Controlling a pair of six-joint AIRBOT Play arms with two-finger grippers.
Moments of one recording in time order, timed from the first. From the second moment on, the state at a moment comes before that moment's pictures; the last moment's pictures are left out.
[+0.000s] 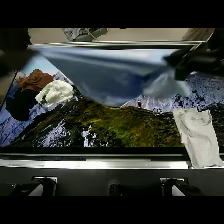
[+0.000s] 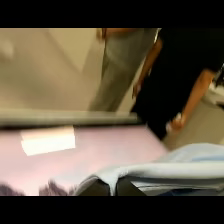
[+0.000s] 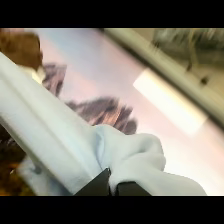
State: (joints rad) left arm 0.09 -0.87 1.48 0.59 -0.89 -1.15; right arm -0.13 -1.02 1.63 -0.72 1.13 0.61
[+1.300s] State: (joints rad) left arm 0.06 -1.26 1.19 1.02 -0.81 -1.37; right arm -0.13 -1.39 1.15 -0.74 1.05 0.87
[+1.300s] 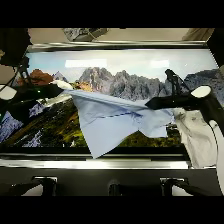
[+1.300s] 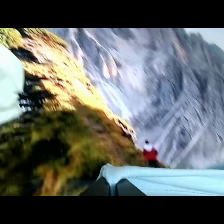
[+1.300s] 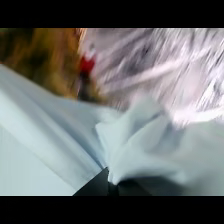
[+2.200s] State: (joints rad) left arm 0.15 -1.34 1.04 0.95 -1.23 -1.37; right arm -0.41 -1.56 1.33 -0.82 1.36 0.78
